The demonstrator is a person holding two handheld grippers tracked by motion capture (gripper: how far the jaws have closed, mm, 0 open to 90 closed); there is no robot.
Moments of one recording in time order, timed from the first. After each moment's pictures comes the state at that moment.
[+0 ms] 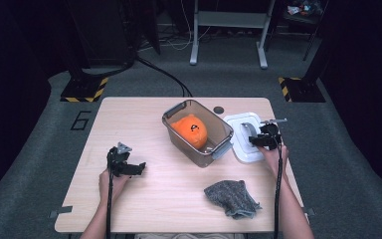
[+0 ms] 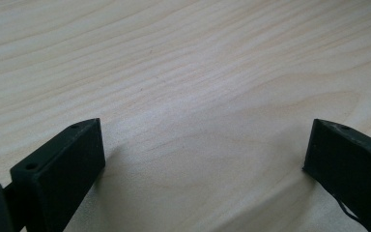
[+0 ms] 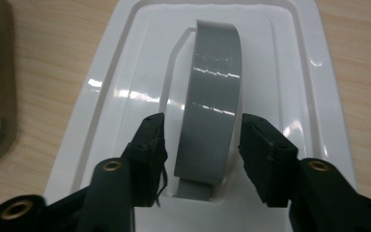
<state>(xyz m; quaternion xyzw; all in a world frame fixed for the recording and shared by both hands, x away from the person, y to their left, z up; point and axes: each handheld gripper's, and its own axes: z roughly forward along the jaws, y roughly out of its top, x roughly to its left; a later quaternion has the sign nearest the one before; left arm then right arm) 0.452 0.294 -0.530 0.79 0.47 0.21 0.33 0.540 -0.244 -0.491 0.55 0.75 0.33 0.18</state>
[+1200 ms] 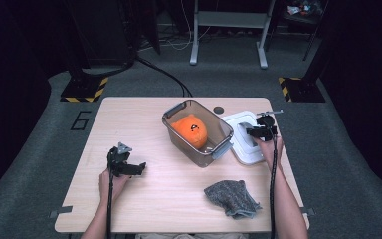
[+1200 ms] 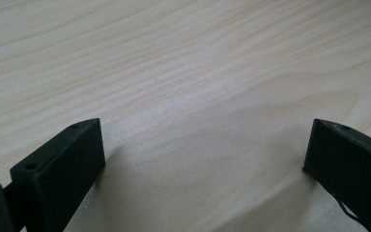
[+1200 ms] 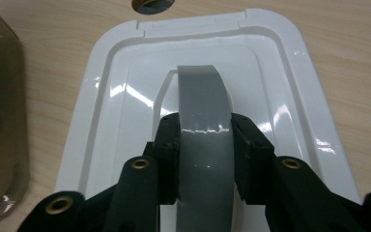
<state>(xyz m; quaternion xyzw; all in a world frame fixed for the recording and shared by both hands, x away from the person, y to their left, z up) 0.452 0.294 -0.530 0.79 0.47 0.21 0.33 0.564 -0.231 -0.476 0.55 0.74 0.34 0.18</state>
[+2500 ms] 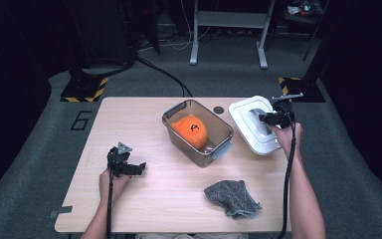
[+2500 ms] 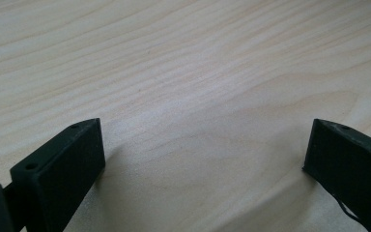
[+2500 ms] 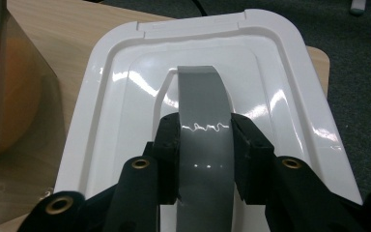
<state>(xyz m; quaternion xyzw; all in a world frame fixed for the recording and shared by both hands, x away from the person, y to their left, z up) 0.452 0.294 -0.529 0.79 0.47 0.21 0.33 0.551 -0.259 -0.389 0.53 0.75 0.35 0.20</state>
